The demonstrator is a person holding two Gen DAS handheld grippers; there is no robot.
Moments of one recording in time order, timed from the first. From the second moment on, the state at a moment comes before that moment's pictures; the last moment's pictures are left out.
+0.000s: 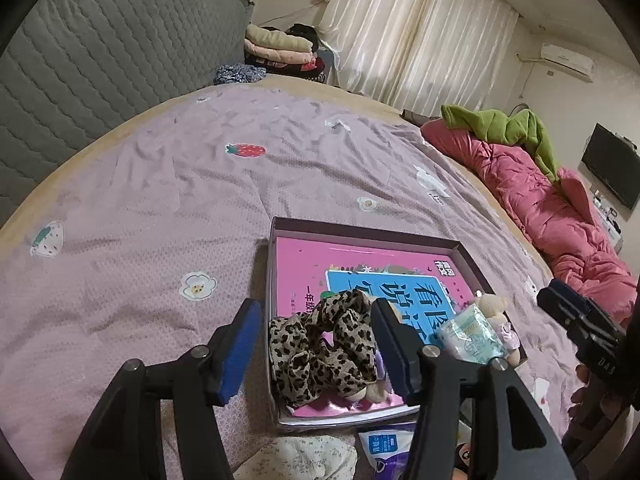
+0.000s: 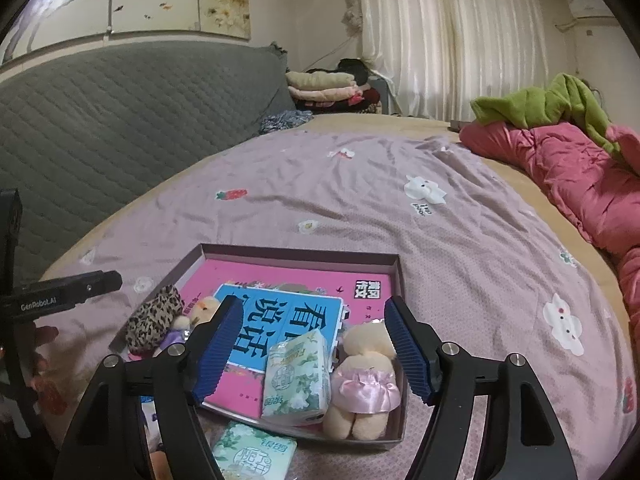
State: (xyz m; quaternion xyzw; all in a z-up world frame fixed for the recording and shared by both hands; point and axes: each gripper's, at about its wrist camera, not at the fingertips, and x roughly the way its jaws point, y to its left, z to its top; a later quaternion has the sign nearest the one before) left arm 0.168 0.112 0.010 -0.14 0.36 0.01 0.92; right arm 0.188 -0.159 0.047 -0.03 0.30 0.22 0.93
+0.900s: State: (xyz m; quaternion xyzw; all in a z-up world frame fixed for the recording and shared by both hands) left arm 0.142 0.120 0.014 -0.16 0.35 0.02 0.92; right arm 0.166 -0.178 0.055 0.02 0.29 0.18 0.94
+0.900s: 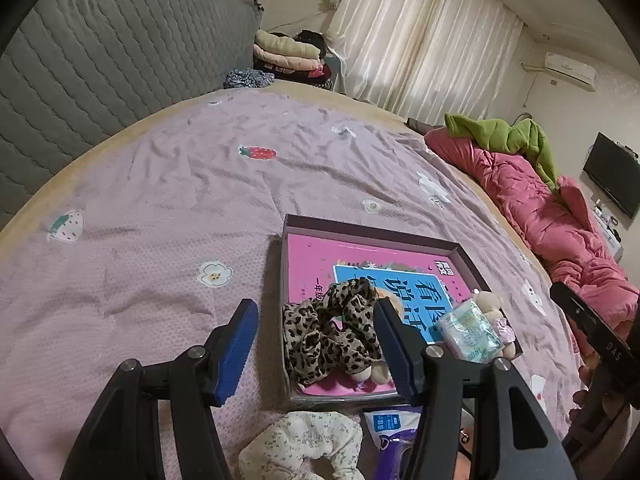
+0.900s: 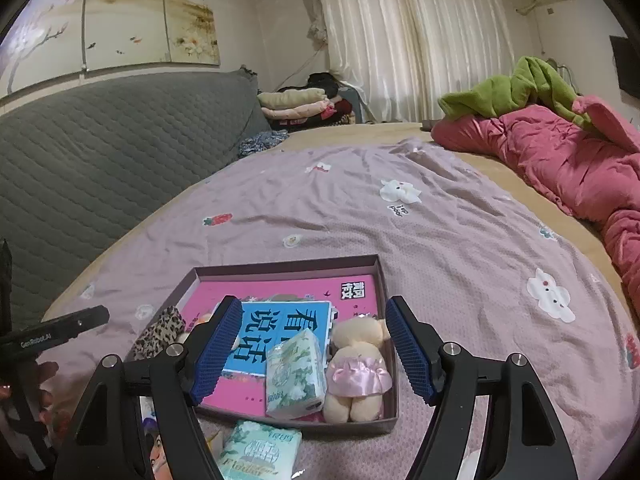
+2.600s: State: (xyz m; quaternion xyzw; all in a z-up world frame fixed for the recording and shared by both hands) left arm 0.046 0.074 0.024 -0.09 0.36 0.02 0.93; right arm 0.072 -0.167 0.045 -0.03 0.31 0.20 0.93
